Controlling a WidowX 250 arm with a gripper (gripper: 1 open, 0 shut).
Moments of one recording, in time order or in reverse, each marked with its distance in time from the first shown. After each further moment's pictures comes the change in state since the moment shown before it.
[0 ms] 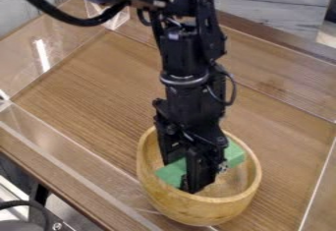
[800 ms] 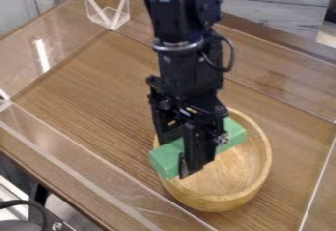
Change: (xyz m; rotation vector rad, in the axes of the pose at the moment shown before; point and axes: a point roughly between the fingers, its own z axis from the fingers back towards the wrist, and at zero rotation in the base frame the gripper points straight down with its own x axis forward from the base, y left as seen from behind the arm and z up) arm -0.005 0.000 0.031 -0.033 -0.035 0.045
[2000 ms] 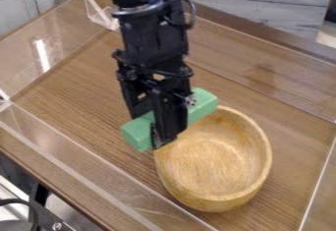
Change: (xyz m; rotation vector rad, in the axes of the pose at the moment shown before) arm -0.014 0.021 0.027 -0.036 -0.047 0.082
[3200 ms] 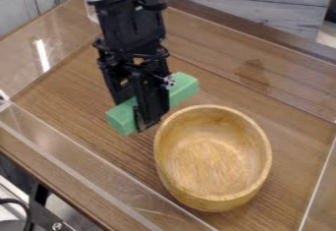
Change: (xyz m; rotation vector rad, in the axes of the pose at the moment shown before) arm -0.001 0.021 0.010 -0.017 -0.045 0.047
